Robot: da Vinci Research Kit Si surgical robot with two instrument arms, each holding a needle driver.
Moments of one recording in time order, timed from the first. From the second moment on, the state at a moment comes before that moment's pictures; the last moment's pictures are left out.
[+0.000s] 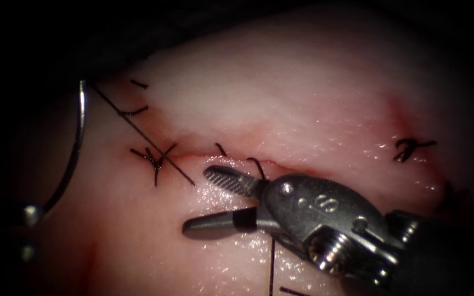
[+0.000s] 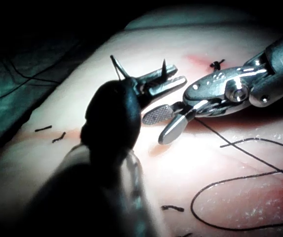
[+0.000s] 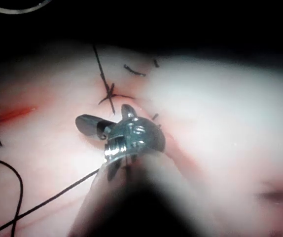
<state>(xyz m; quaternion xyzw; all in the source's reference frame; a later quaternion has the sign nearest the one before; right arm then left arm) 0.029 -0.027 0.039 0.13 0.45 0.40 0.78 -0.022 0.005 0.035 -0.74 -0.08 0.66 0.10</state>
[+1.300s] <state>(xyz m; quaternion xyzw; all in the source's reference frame) 0.032 -0.040 0.027 0.20 0.41 0.38 0.80 -0.022 -0.001 0.036 -0.72 -0.08 0.68 0.11</state>
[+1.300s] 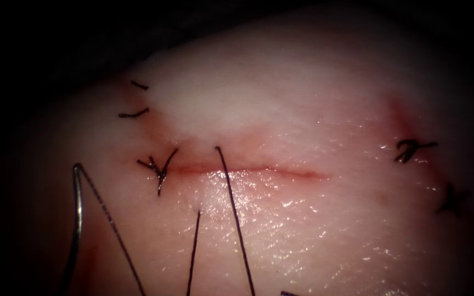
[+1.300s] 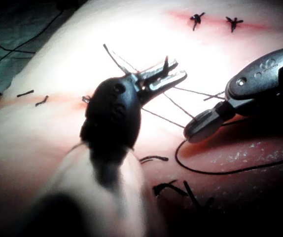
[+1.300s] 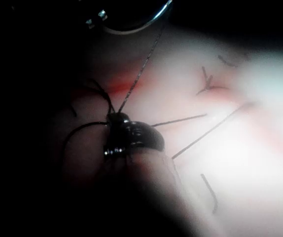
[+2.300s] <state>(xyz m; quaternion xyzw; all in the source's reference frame) 0.030 -0.028 0.039 0.02 0.44 0.15 0.89 -0.016 0.005 0.036 -0.71 0.00 0.67 0.21</state>
